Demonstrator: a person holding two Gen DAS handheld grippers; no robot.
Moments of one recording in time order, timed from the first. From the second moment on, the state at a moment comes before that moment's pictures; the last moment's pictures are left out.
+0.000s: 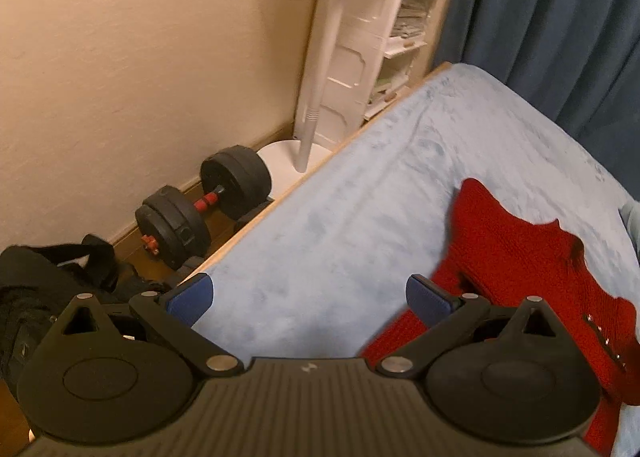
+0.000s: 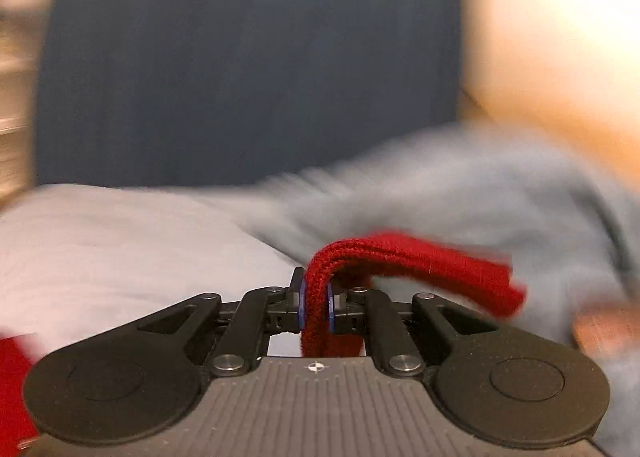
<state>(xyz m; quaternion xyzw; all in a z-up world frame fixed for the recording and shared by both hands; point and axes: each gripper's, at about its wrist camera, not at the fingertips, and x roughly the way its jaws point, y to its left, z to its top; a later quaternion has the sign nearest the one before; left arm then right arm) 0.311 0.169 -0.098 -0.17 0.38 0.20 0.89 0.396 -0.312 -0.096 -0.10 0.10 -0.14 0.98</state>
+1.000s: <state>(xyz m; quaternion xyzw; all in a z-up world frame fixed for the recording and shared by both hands) 0.466 0.063 -0.125 -0.13 0.42 -0.04 0.90 0.263 -0.339 -0.184 0.09 0.34 -0.10 0.93</state>
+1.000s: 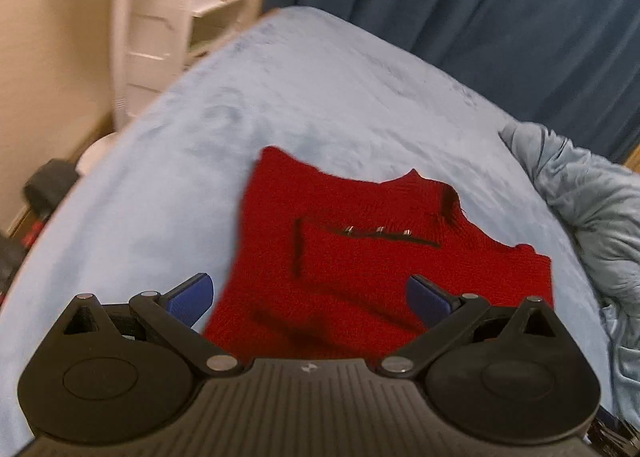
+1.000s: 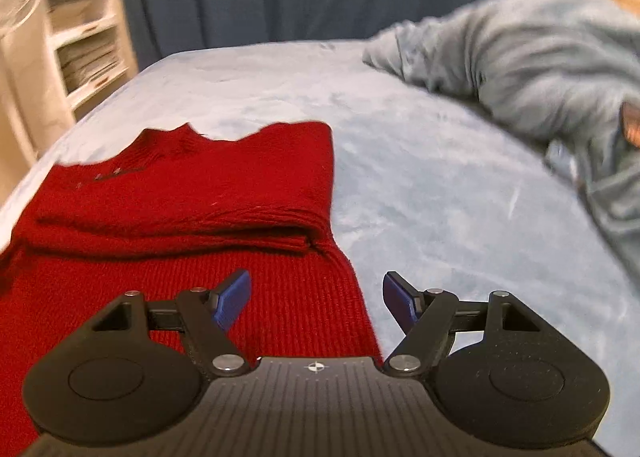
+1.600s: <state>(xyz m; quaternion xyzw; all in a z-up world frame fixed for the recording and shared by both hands) 0.500 0.043 -0.116 -0.06 0.39 -0.09 0.92 0.404 -0.429 -0.186 0.22 0.27 -0.14 0.93</state>
